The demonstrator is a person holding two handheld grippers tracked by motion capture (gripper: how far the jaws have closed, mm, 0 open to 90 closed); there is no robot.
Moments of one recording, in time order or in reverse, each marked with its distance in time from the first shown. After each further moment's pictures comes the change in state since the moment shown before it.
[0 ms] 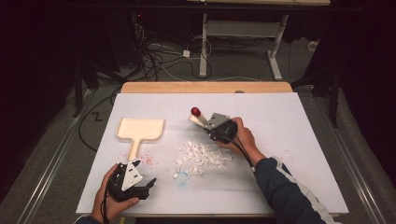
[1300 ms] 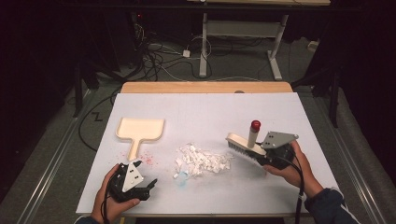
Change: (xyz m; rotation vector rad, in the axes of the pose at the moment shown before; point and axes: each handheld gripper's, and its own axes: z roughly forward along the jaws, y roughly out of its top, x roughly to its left) left arm -0.004 0.003 -0.001 0.006 -0.018 0.022; right arm -0.001 -0.092 -0.149 0.013 0.105 0.202
